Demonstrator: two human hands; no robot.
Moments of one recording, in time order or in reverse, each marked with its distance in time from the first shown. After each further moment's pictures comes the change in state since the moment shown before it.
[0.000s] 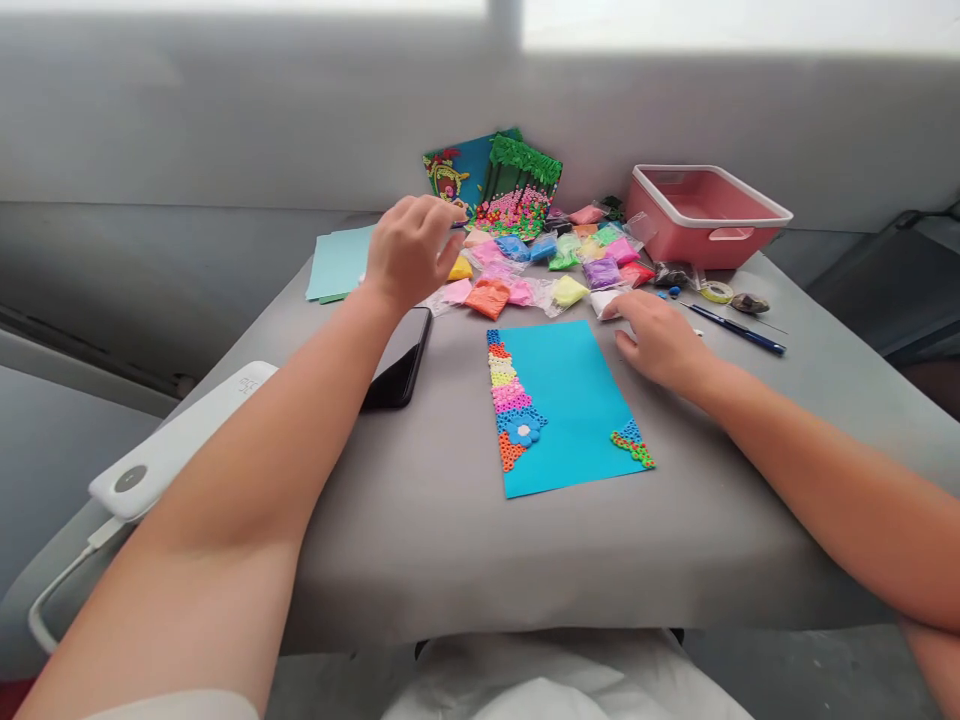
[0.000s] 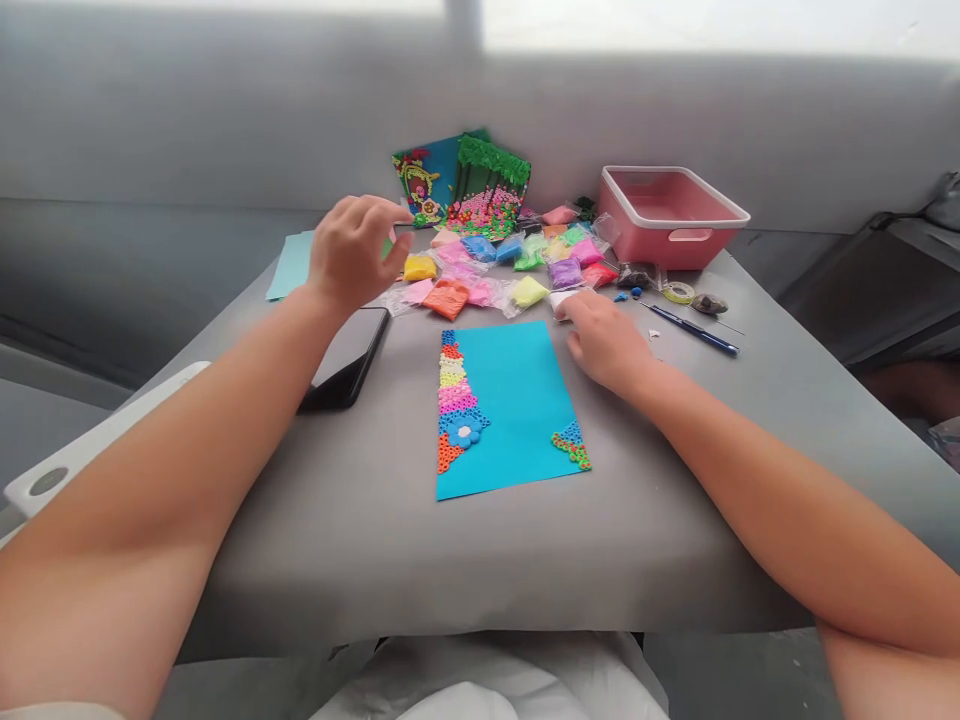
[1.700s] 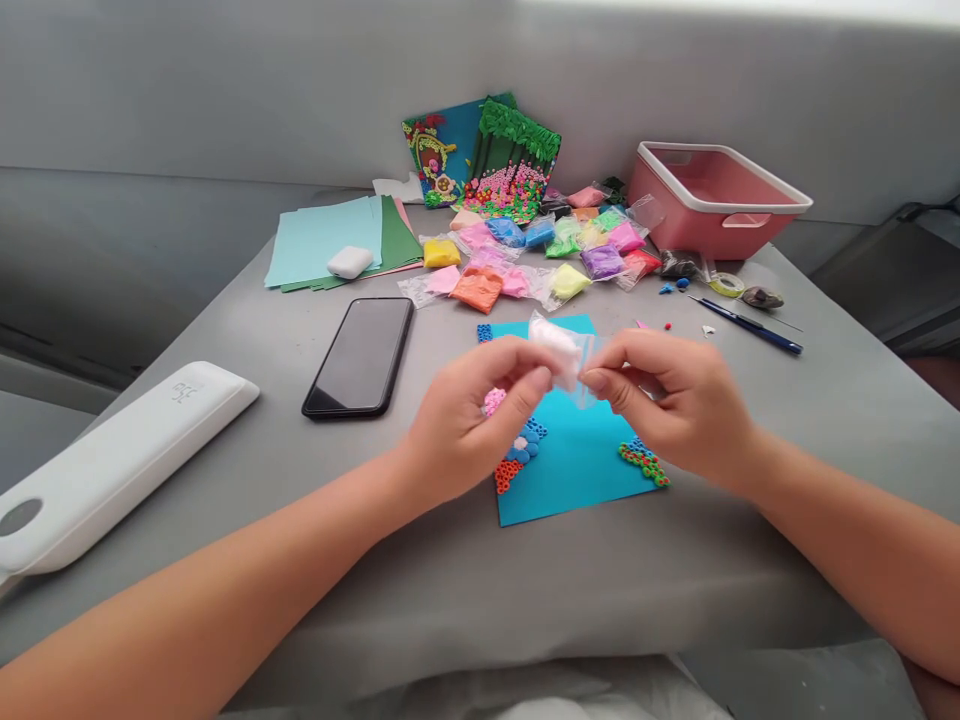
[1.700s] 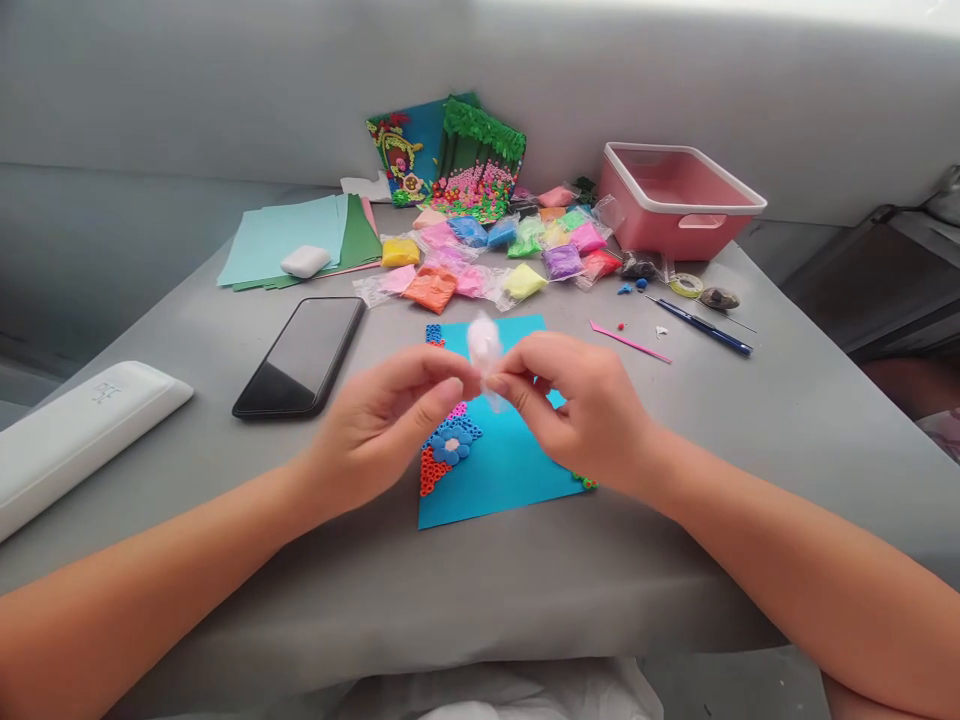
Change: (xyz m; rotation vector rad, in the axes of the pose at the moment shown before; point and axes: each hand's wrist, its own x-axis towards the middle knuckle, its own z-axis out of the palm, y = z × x) left_hand -0.127 0.138 -0.009 -0.877 -0.167 -0.072; right_hand -0.045 -0.084 -0.029 0.655 0.238 -0.203
